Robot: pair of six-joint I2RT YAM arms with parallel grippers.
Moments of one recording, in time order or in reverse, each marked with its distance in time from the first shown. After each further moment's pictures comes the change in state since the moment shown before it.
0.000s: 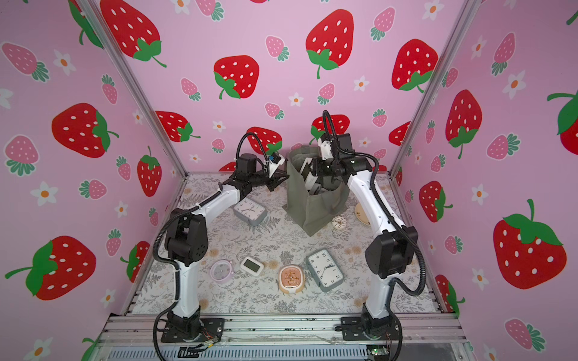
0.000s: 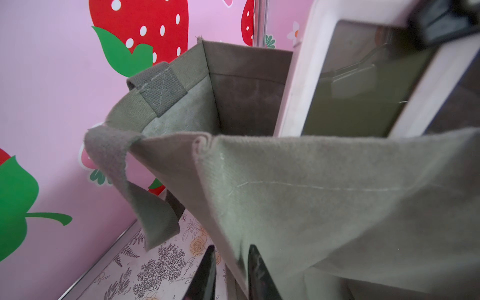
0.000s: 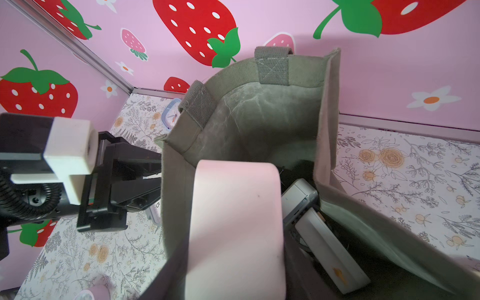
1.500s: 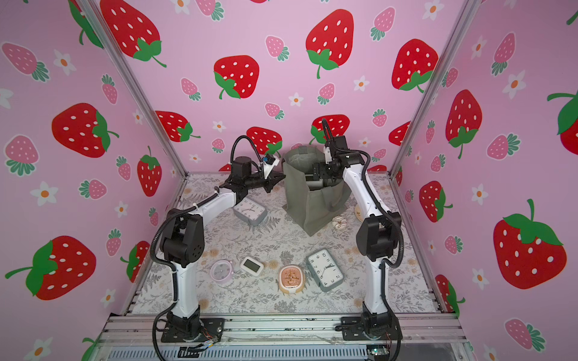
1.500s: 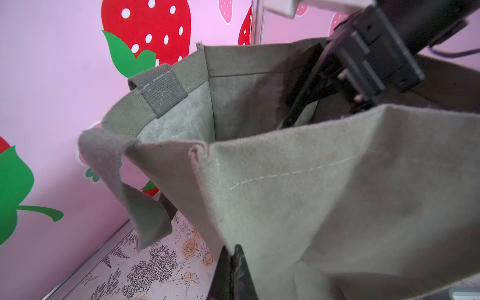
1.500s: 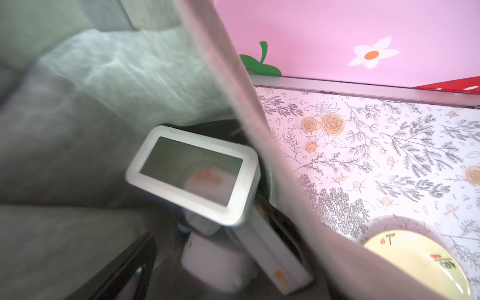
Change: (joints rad) left arm 0.033 -0.036 -0.114 0.139 0.066 -0.082; right arm -0.053 0.187 0.164 -0.166 0.207 -0.063
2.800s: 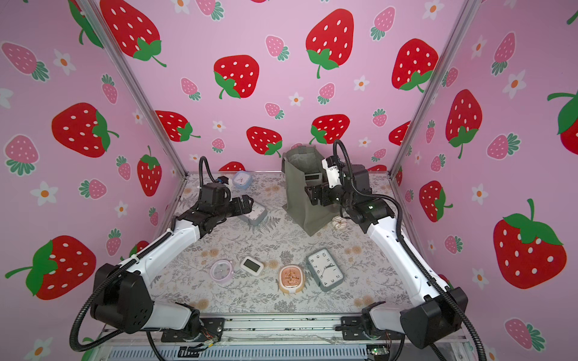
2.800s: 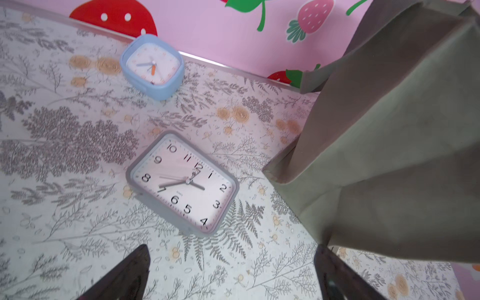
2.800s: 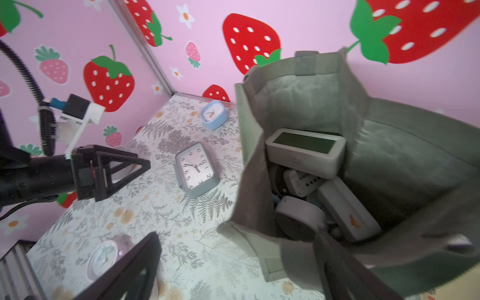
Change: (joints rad) left arm 0.022 -0.710 -0.632 -0.428 -0.662 -0.683; right arm 0.170 -0.778 -0.872 0.506 -0.233 -0.006
